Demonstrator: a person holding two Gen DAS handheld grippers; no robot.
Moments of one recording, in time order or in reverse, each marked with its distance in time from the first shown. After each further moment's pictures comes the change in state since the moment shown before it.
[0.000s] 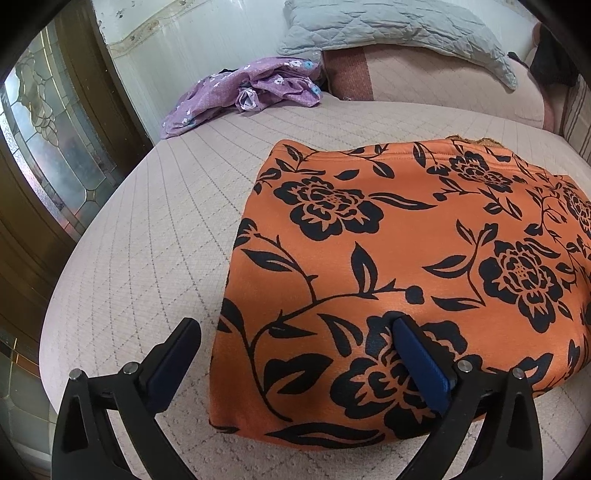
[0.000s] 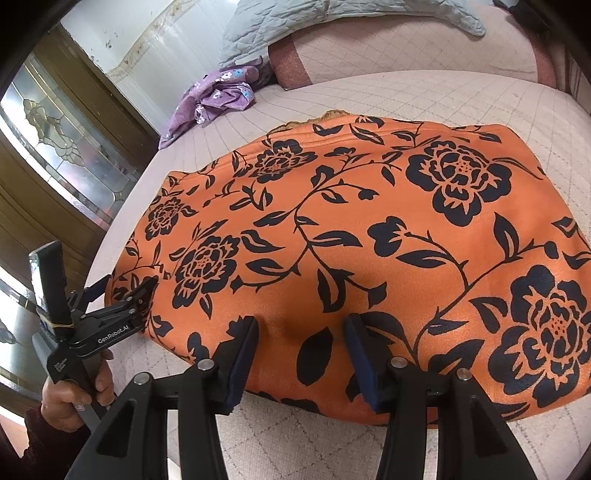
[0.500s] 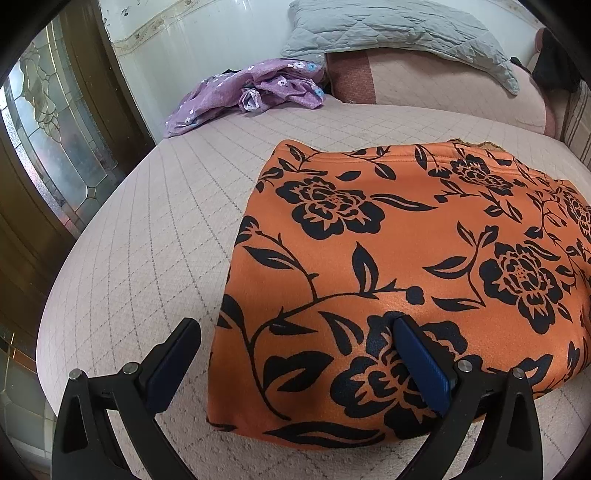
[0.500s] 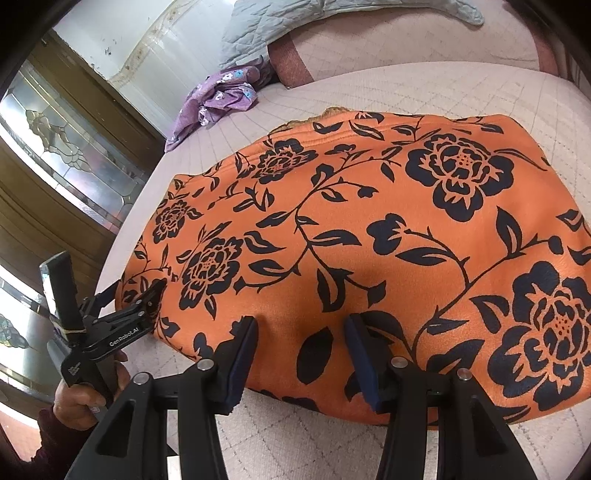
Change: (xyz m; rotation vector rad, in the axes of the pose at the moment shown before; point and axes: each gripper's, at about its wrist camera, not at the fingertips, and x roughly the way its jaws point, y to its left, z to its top) left arm 0.000 0.002 -0.002 -0.017 -0.008 -0.002; right arm -0.001 -0.008 0.002 0.032 0.012 0.055
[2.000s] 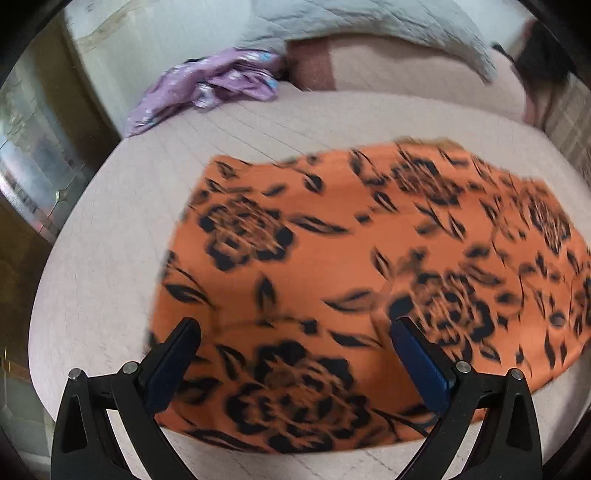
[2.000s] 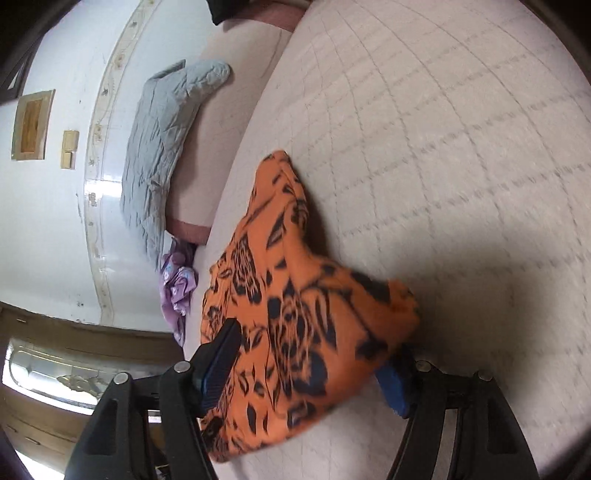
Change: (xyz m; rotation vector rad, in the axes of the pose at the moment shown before) left arm -0.013 -0.038 0.039 0.015 0.102 -0.096; right arm -0.071 -0.153 -0.050 0.826 -0.357 0.162
